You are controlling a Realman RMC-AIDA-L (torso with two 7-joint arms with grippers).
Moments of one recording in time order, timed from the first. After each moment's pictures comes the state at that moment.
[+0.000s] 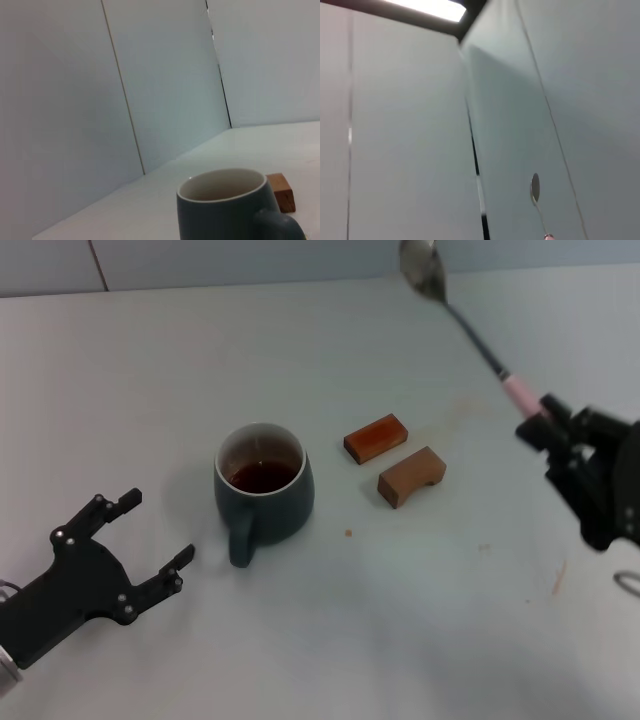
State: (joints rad) left arm -0.30 -2.07 0.17 0.14 2.08 1.54 -0.25; right arm 0.25 2.09 -1.01 -0.24 -1.12 -1.96 0.73
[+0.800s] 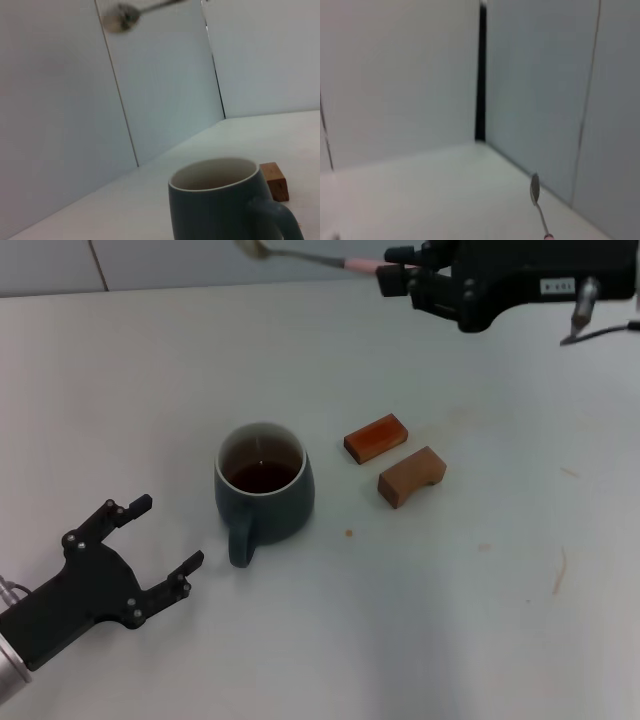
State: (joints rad) left arm -0.31 -2.07 0.19 0.11 2.08 1.50 -0.23; right arm 0.42 2.08 -1.12 -1.54 -1.87 -1.42 2.00
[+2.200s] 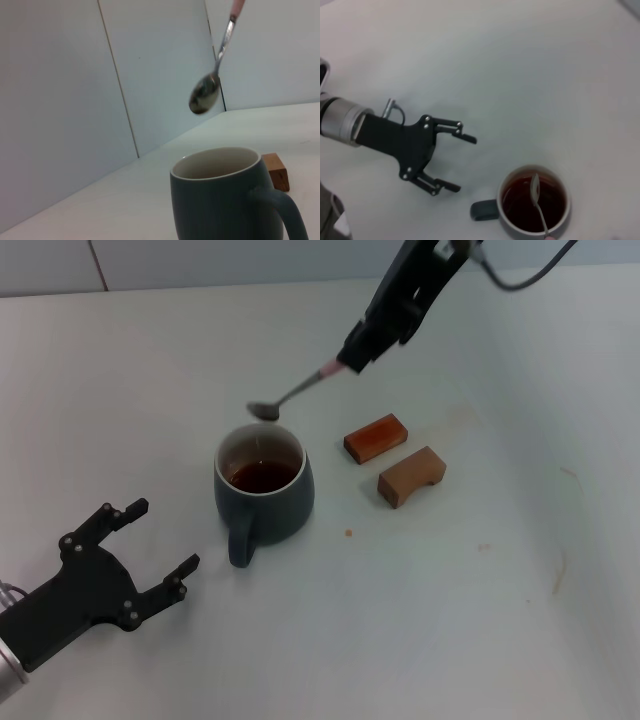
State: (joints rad) left arm -0.31 -2.06 0.20 0.12 2.08 1.48 -0.24; right arm 1.16 2.03 -1.11 -1.31 -2.47 -1.99 2.59
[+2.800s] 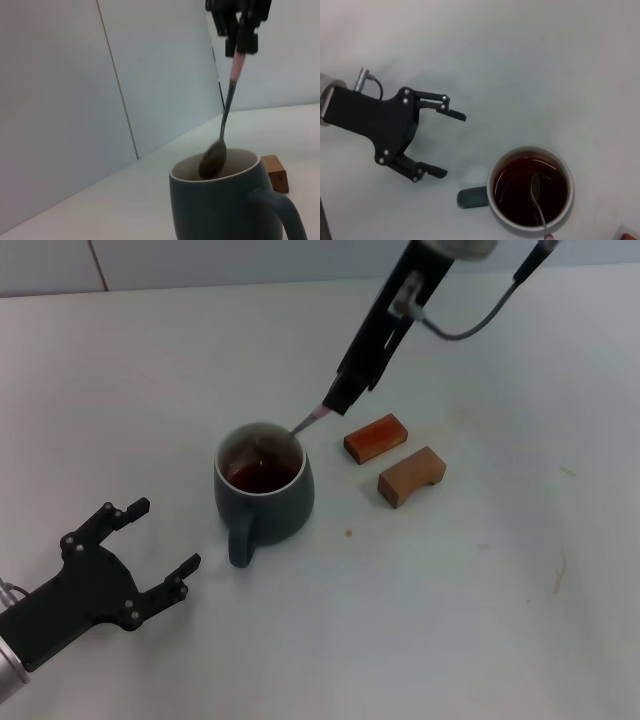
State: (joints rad) left arm -0.31 -2.07 0.20 0.12 2.08 1.48 -0.24; right arm 1.23 2.06 -1.17 -1.03 -2.56 -1.83 2.53
